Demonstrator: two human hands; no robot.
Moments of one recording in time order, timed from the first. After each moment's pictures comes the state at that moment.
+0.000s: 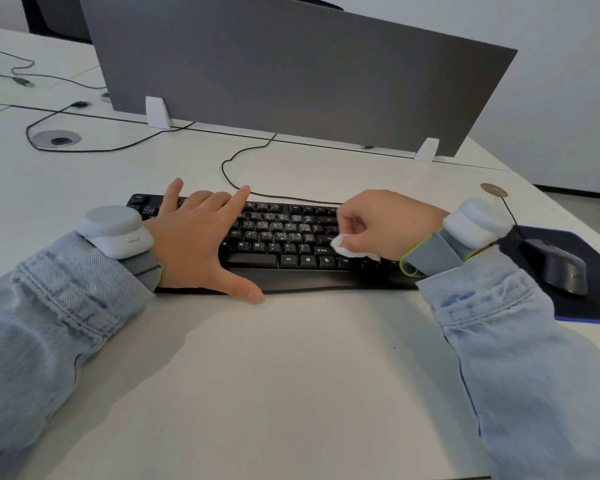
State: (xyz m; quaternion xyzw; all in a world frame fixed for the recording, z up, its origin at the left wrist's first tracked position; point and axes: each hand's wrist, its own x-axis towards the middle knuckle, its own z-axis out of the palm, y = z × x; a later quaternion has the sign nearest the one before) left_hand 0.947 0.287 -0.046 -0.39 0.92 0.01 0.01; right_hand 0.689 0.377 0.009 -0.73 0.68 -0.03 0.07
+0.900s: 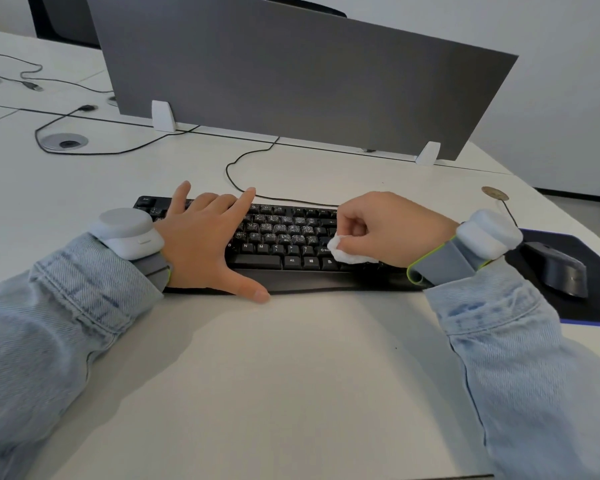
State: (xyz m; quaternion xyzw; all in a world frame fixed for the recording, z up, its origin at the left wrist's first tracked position) left_hand 0.946 0.289 -0.048 -0.39 0.92 0.00 0.00; right_hand 0.695 0.384 0.011 -0.74 0.66 -0.08 0.07
